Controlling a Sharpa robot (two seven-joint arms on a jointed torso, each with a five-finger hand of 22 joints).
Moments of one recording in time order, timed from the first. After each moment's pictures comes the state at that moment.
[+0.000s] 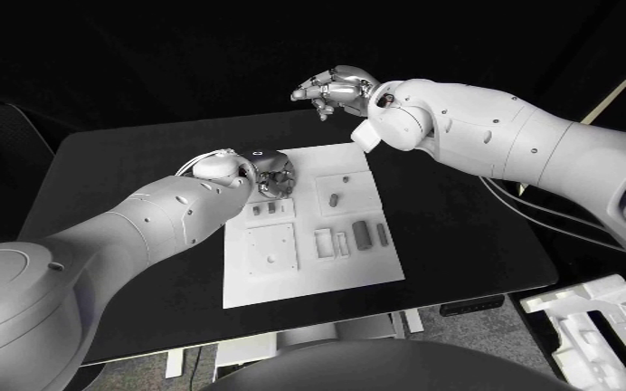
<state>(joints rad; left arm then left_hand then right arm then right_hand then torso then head) 1.17 -0.14 -0.23 0.62 -1.47 -0.12 0.19 1.36 -0.07 0.31 -0.08 0.19 0.88 0.07 0.34 0.48 1.16 -0.03 1.43 0.74 1.47 -0.13 1.66 1.31 0.19 1.27 -0.10 1.66 0.73 1.23 -0.63 0.08 1.13 -0.47 -0.01 0.13 1.09 -0.03 0.45 -0.10 0.19 0.83 0.16 0.32 0.57 0.90 0.08 1.42 0.56 0.93 0.00 1.55 1.02 0.13 0.55 0.01 1.66 0.46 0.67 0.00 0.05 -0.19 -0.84</state>
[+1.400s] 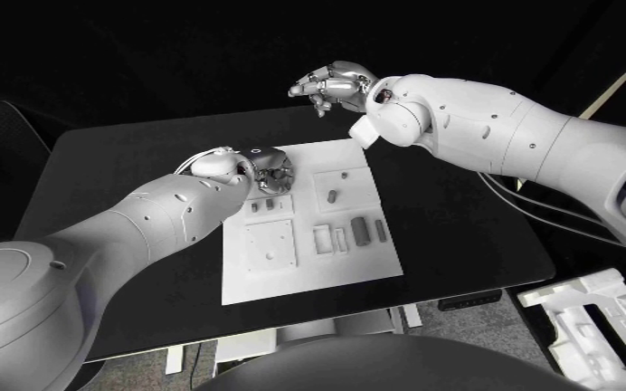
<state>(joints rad) 1.16 -0.13 -0.23 0.61 -1.45 -0.12 0.19 1.32 -0.03 0.35 -0.04 0.18 0.88 0.07 0.34 0.48 1.16 -0.03 1.45 0.76 1.47 -0.13 1.66 1.31 0.19 1.27 -0.10 1.66 0.74 1.23 -0.63 0.08 1.13 -0.47 -0.01 0.13 1.09 -0.03 0.45 -0.10 0.19 0.83 0.16 0.32 0.57 0.90 0.08 1.42 0.56 0.93 0.00 1.55 1.01 0.13 0.55 0.01 1.66 0.46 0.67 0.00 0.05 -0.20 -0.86</state>
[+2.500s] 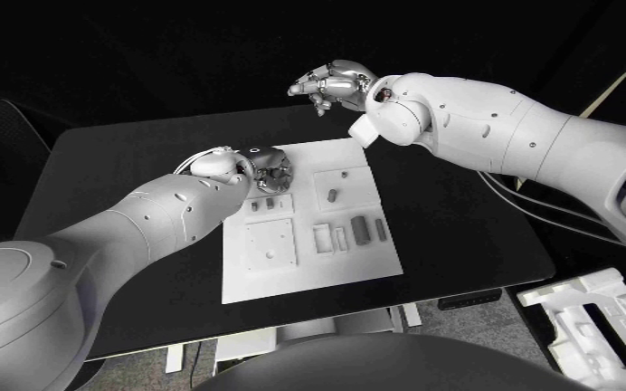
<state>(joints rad) 1.16 -0.13 -0.23 0.60 -1.45 -0.13 0.17 1.32 -0.04 0.36 -0.04 0.18 0.88 0.07 0.36 0.49 1.15 -0.04 1.46 0.77 1.47 -0.13 1.66 1.31 0.19 1.27 -0.10 1.66 0.75 1.23 -0.63 0.08 1.14 -0.47 -0.01 0.13 1.09 -0.03 0.45 -0.10 0.19 0.83 0.16 0.32 0.57 0.90 0.08 1.42 0.56 0.93 0.00 1.55 1.02 0.13 0.55 0.01 1.66 0.46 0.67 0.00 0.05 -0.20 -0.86</state>
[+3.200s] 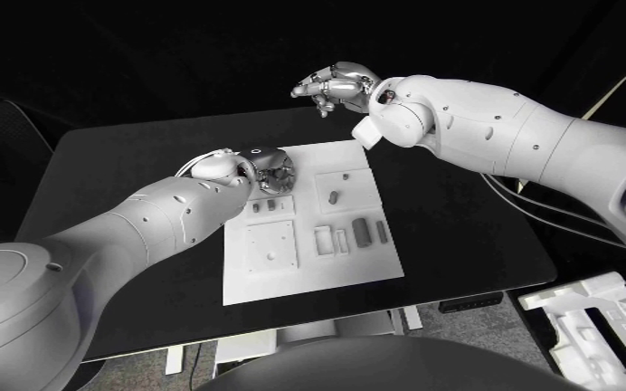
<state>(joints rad) 1.16 -0.15 -0.23 0.64 -1.42 -0.16 0.17 1.32 -0.03 0.37 -0.05 0.18 0.88 0.07 0.38 0.50 1.15 -0.04 1.47 0.77 1.47 -0.13 1.66 1.31 0.19 1.27 -0.10 1.66 0.76 1.23 -0.64 0.08 1.14 -0.47 -0.01 0.13 1.09 -0.03 0.45 -0.10 0.19 0.83 0.16 0.32 0.57 0.90 0.08 1.42 0.56 0.93 0.00 1.55 1.02 0.13 0.55 0.01 1.66 0.46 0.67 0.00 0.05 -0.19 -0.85</state>
